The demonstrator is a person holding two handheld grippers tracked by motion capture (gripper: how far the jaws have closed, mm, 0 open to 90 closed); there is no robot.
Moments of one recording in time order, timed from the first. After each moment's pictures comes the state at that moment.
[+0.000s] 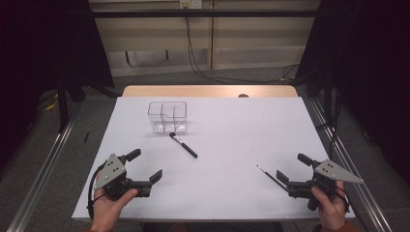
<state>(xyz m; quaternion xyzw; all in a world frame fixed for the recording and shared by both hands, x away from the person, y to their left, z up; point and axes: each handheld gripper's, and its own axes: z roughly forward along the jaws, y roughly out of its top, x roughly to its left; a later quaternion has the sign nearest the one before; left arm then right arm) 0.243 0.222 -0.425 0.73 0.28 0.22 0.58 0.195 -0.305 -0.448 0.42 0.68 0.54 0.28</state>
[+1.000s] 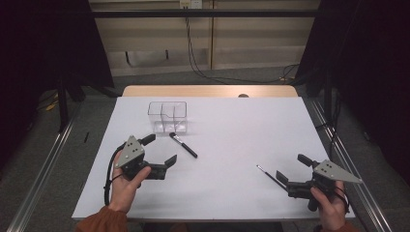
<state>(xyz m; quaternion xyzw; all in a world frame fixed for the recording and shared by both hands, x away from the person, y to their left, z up) 0.285 0.182 -0.415 0.74 0.26 0.22 0.58 0.195 -0.304 -0.450 0.43 0.68 0.53 0.28</state>
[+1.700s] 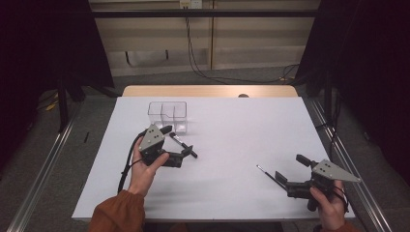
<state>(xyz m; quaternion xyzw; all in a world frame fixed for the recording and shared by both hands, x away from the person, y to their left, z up) 0.320 0.142 -0.415 0.76 0.25 0.19 0.57 0.197 -0.303 -0.451 0.42 0.68 0.53 0.27</state>
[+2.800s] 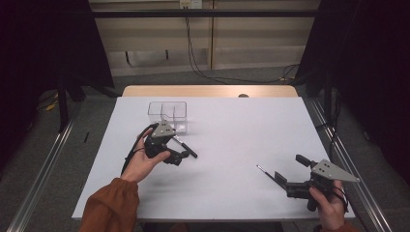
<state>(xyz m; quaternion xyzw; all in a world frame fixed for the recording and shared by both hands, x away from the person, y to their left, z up) 0.354 0.138 -0.422 0.87 0.22 0.15 0.42 0.197 -0.302 -0.451 0.42 0.69 0.53 0.27</state>
